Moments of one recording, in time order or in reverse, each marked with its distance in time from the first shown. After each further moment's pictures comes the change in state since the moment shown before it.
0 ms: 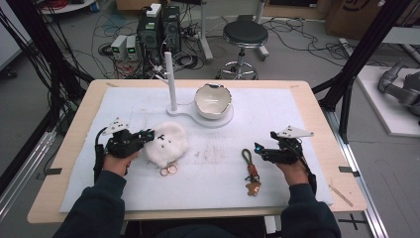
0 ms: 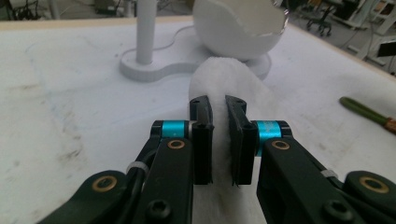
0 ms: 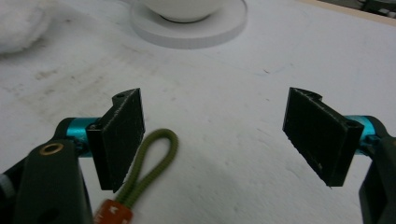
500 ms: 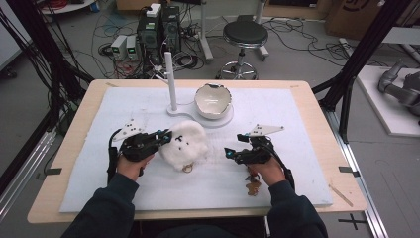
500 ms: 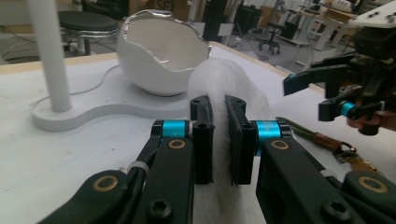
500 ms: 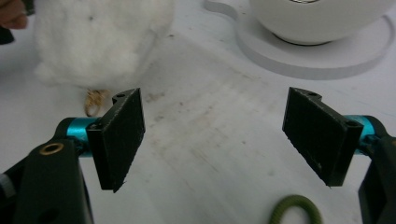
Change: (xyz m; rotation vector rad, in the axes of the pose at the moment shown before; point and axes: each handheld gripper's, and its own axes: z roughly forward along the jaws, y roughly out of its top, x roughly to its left) left arm -0.043 0.007 0.013 -0.097 -0.163 0.067; right arm 0.057 0.028 0.039 0.014 0.301 -0.025
